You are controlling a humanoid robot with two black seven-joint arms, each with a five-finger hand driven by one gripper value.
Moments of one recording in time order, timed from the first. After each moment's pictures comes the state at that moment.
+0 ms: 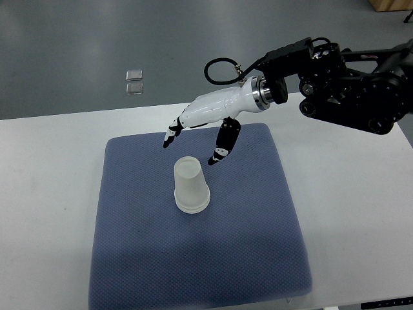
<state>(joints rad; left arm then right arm) -0.04 0.00 -0.06 -0.18 0.12 0.06 0.15 1.48 -0.35 -0.09 1.14 -1.37 0.30 0.46</state>
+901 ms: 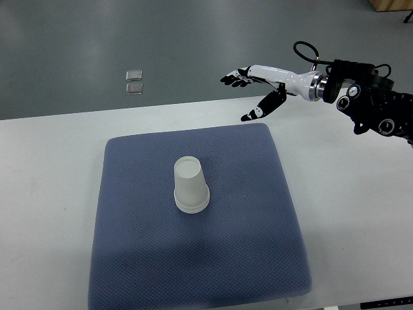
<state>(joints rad) -0.04 0.00 -0.06 -0.18 0.12 0.06 0.15 1.13 -0.31 0.19 0.67 -0.98 0.25 0.45</state>
